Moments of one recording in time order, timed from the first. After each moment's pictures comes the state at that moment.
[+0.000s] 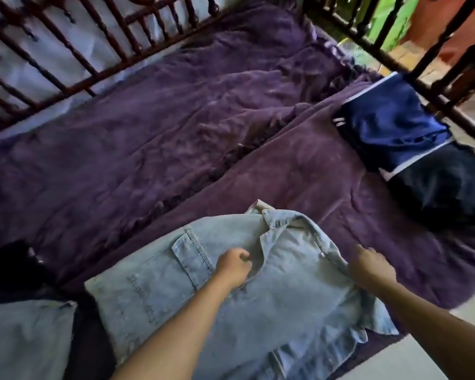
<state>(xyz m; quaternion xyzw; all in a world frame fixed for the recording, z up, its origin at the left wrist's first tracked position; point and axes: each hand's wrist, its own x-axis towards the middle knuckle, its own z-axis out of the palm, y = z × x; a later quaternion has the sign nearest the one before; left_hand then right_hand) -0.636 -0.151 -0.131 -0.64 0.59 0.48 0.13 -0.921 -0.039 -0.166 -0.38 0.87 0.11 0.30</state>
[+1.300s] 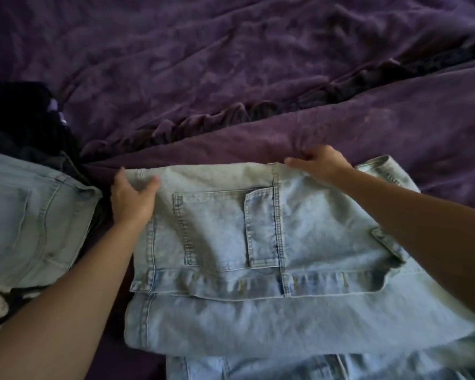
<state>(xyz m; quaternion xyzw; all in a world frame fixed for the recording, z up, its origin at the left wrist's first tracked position) -0.287 -0.186 -0.266 -0.89 0.32 0.26 -0.16 -0.654 -0.277 -0.276 -0.57 0.71 0.02 0.41</state>
